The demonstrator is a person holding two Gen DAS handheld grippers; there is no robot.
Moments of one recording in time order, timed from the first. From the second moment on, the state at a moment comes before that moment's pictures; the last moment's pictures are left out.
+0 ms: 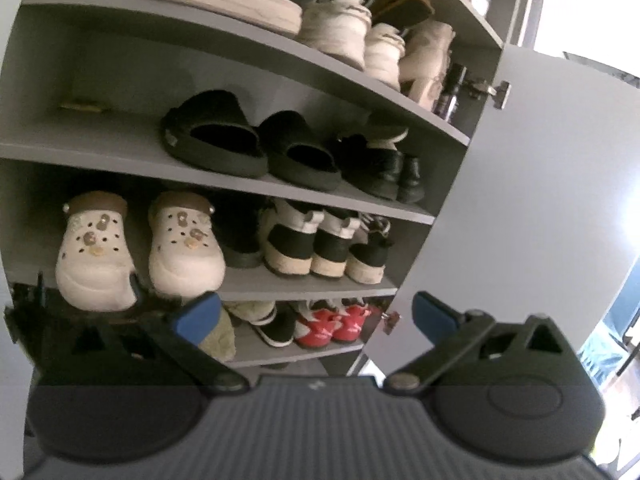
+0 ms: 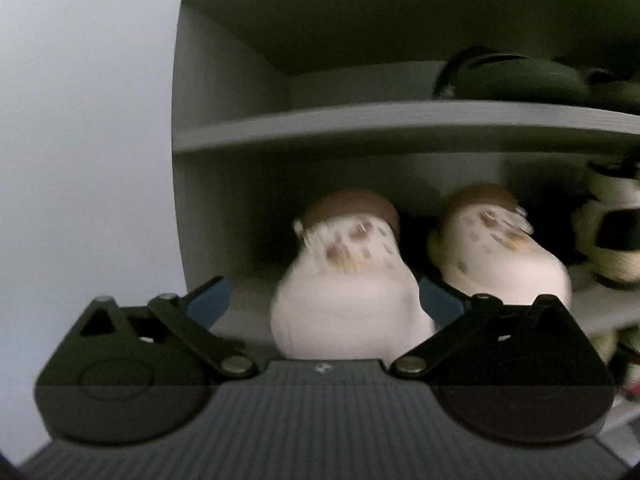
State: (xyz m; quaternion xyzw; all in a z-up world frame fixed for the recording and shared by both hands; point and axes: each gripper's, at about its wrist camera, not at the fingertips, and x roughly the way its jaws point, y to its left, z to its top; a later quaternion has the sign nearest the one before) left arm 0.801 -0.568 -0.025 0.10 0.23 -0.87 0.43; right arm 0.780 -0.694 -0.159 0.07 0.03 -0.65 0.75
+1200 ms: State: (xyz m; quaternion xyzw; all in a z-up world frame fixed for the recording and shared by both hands) left arm 0.726 -0.522 -0.094 0.28 0.11 -0.87 0.39; right arm 0.306 -0.231 -0.322 0.48 0.03 -0.87 0.14
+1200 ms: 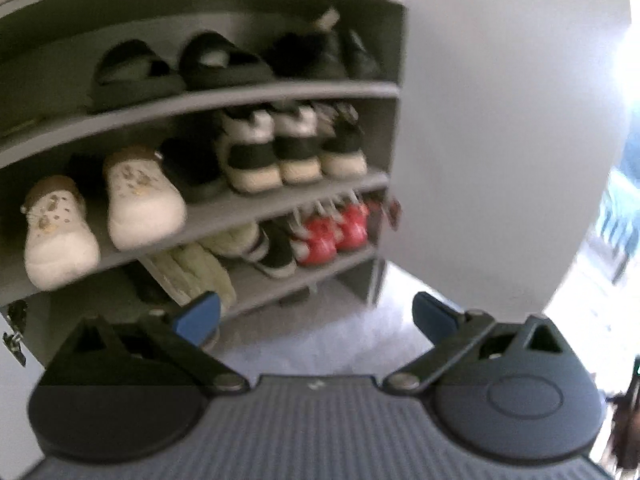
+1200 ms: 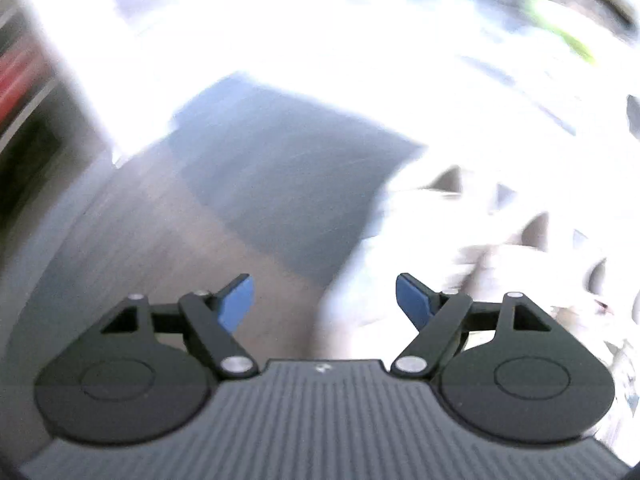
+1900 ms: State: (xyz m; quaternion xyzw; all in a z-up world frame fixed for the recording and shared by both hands) left arm 0.684 -0.448 -0.185 0.41 0.02 -0.85 0.33; right arm 0.215 -0.162 -0.428 0.46 -0.07 -0.87 0.14
